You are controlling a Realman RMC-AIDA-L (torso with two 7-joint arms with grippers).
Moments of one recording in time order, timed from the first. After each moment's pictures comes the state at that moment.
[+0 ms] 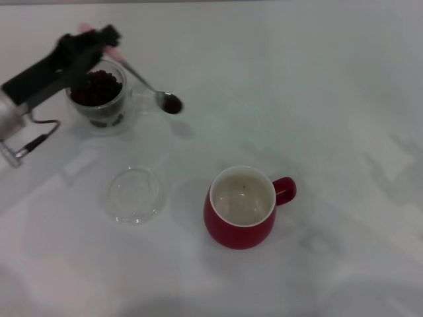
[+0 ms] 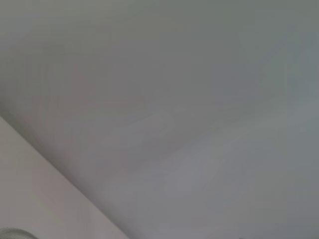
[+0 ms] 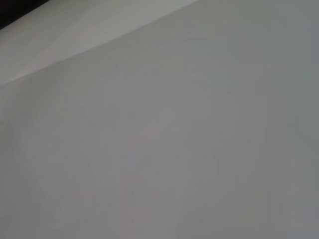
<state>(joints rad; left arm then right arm) -0.53 -2.07 0.88 0.32 1.36 1.31 -1.95 0.13 2.00 -1.95 -0.04 0.04 -2.15 0.18</state>
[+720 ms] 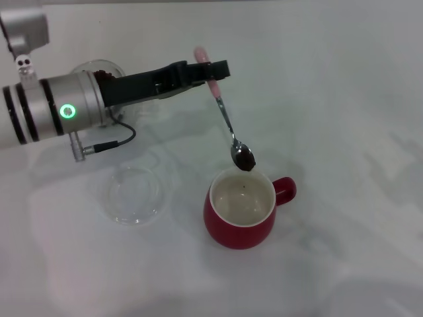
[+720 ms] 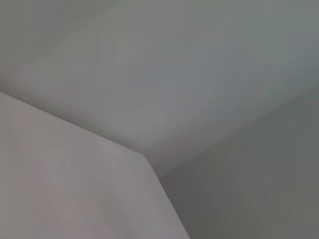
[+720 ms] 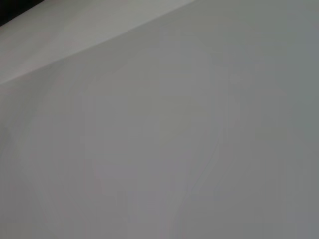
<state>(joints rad) -0.69 -2.08 1.23 0.34 1.36 1.31 -1.95 0.13 2.01 -1.95 -0.04 0.04 -2.15 0.18</state>
